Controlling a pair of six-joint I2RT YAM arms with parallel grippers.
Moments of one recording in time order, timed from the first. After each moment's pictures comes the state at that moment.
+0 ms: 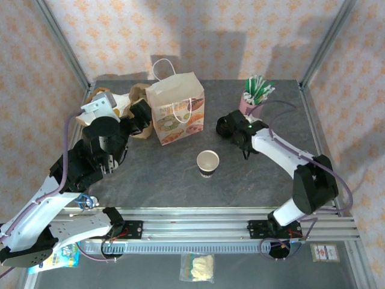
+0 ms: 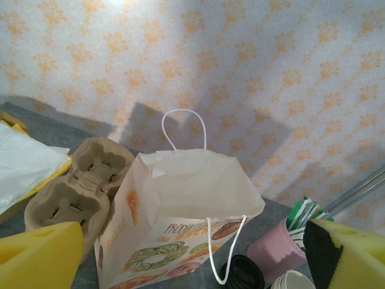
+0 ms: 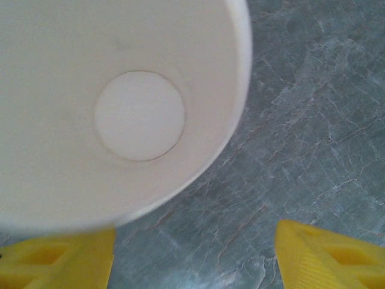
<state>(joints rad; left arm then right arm) -0.78 0.93 1.37 -0.69 -0.75 -0.67 0.51 1.51 1.13 -0.85 0.42 0.82</state>
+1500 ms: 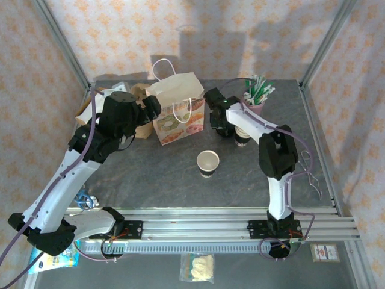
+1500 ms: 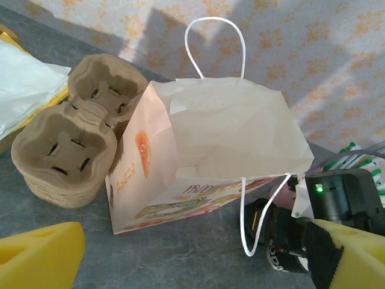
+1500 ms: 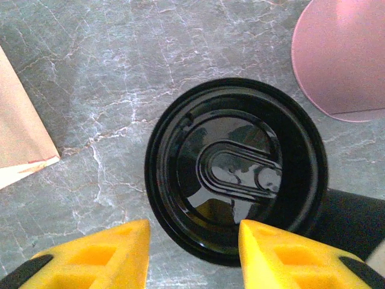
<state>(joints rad) -0.50 1.15 1.48 -0.87 -0.36 -0.75 0.51 2.04 1.71 -0.91 0.28 0.47</state>
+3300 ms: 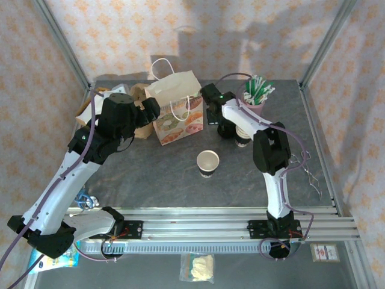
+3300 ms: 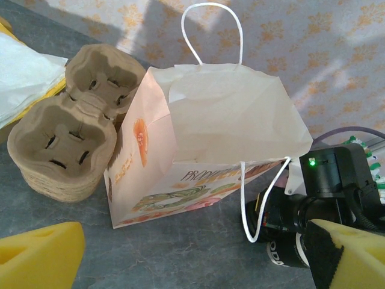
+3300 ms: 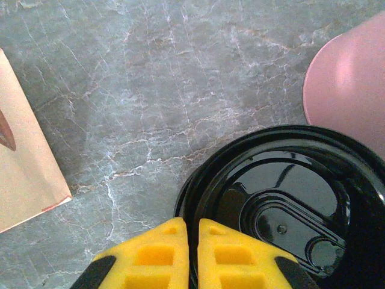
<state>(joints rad) -0.48 1.13 1.44 -0.86 -0.32 -0.75 0.51 2.14 1.86 -0.94 0.31 0.43</state>
